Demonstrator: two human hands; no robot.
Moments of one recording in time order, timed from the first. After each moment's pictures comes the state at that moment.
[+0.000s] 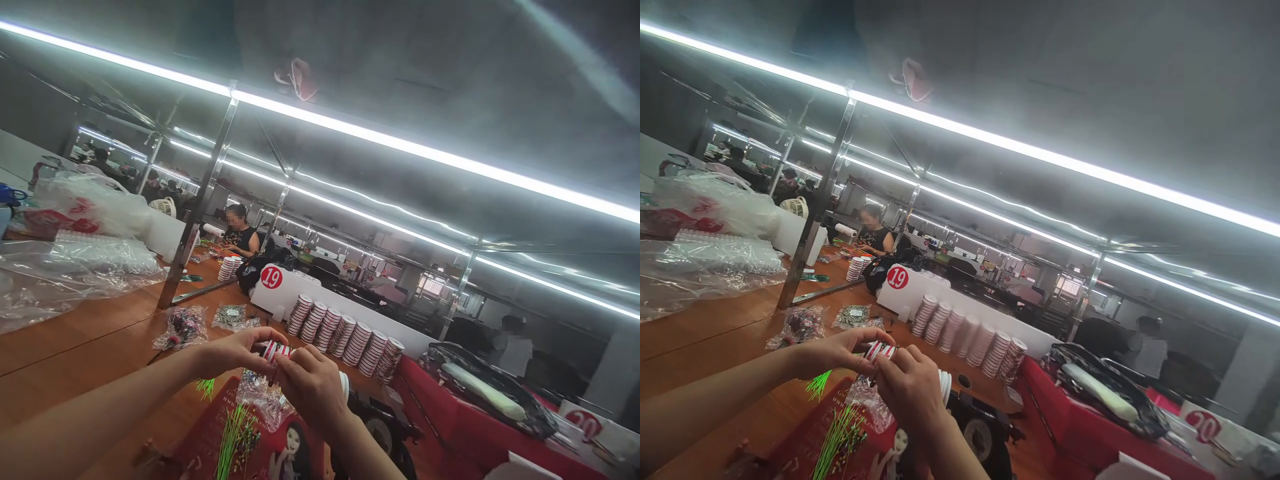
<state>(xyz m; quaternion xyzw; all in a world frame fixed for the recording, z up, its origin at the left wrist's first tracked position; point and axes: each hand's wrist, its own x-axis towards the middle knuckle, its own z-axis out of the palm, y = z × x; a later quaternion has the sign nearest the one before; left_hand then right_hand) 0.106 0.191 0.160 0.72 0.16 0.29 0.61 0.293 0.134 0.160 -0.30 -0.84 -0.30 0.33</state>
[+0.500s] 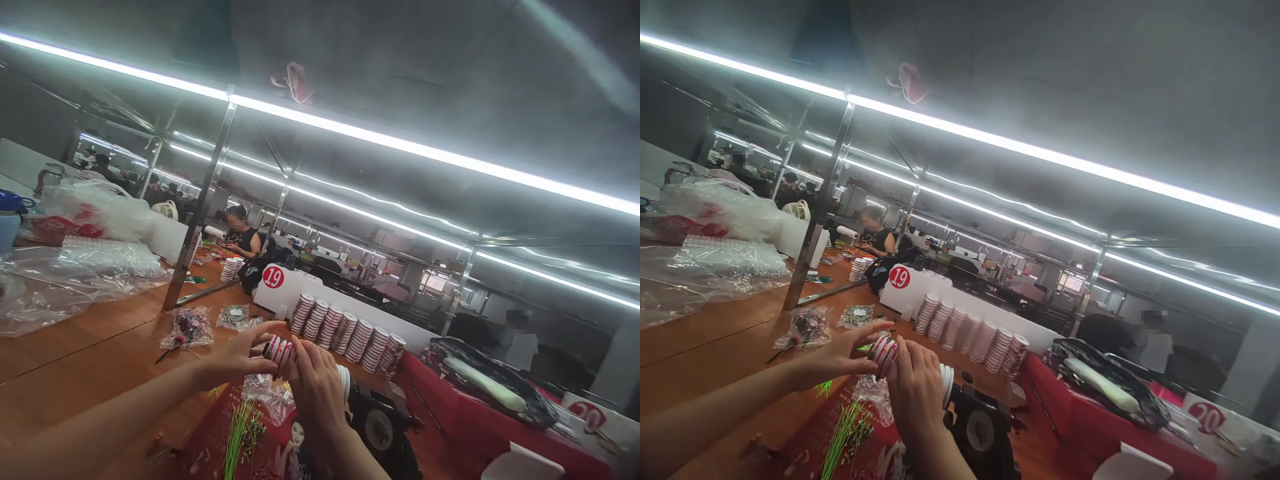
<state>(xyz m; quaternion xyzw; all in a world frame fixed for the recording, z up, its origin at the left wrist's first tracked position) 0.104 0.175 0.155 0.76 0.21 0.37 0.50 0.287 0.132 0.134 -0.41 -0.75 -0.32 0.41</state>
